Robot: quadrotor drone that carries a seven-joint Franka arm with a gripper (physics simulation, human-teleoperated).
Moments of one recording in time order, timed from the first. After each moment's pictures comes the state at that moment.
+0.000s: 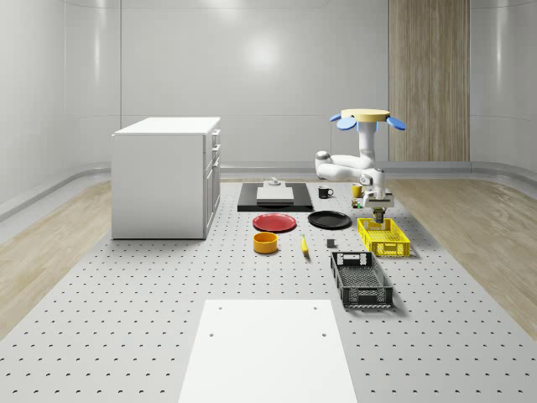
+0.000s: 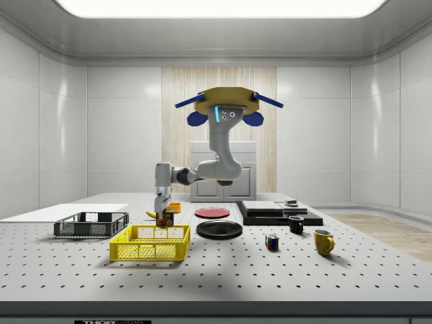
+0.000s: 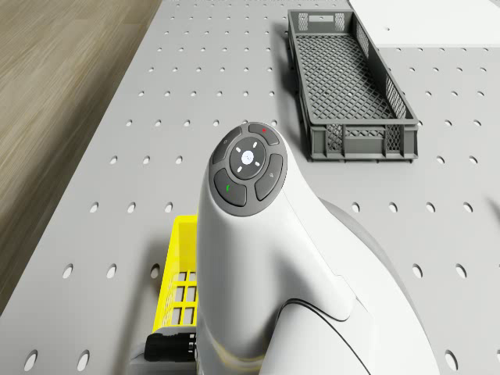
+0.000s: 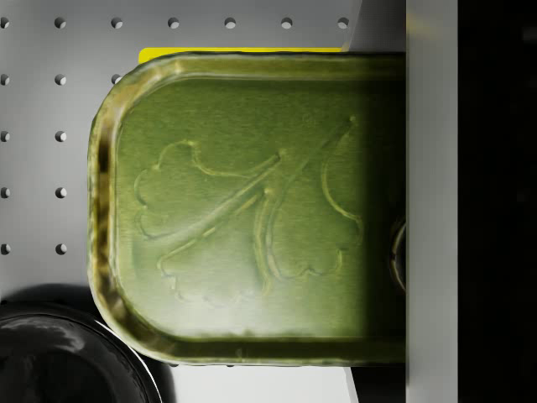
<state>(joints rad) -1.17 -1.53 1.43 -2.88 -1.72 1.56 1.69</state>
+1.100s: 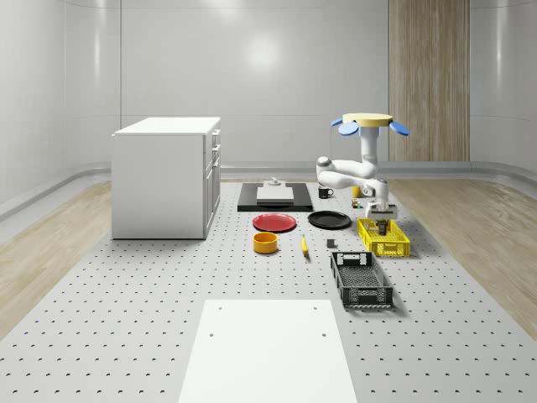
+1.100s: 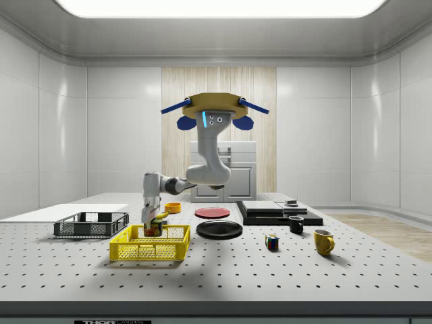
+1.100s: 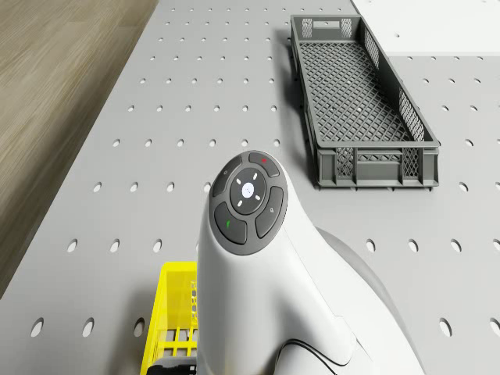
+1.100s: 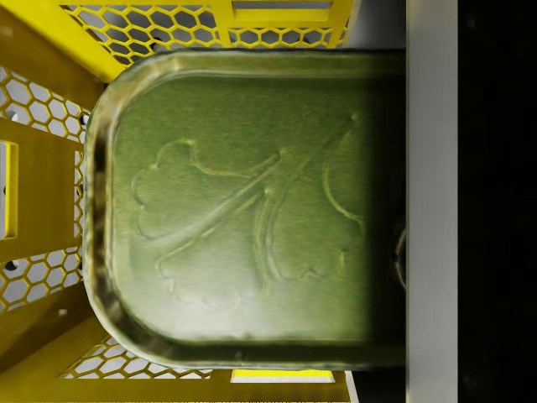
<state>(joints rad) -1.18 -1.55 1.32 -2.86 -1.82 1.62 1.70</state>
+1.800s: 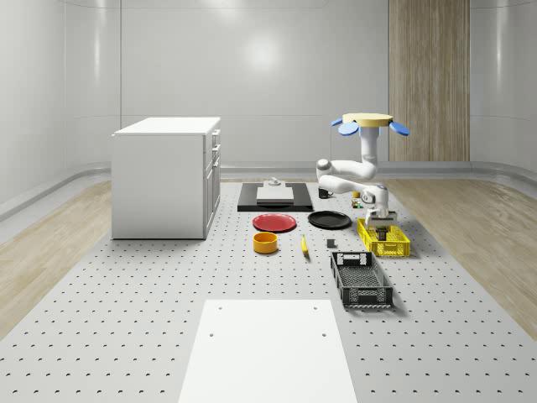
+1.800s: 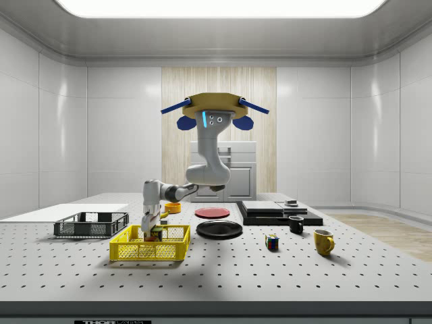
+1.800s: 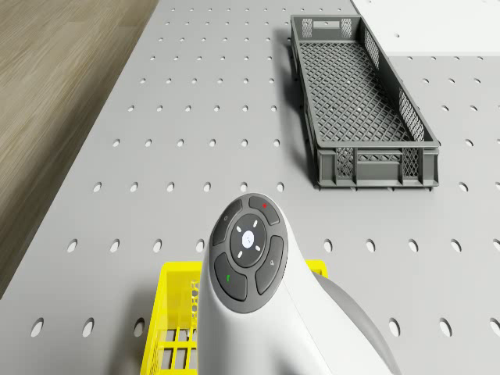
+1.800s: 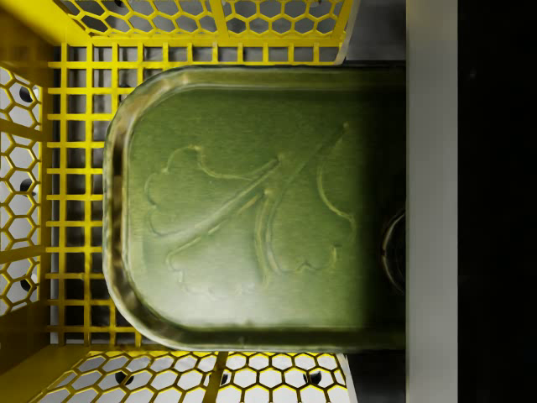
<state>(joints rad) -1.21 -1.55 1.18 -2.82 -1.96 1.67 1.70</state>
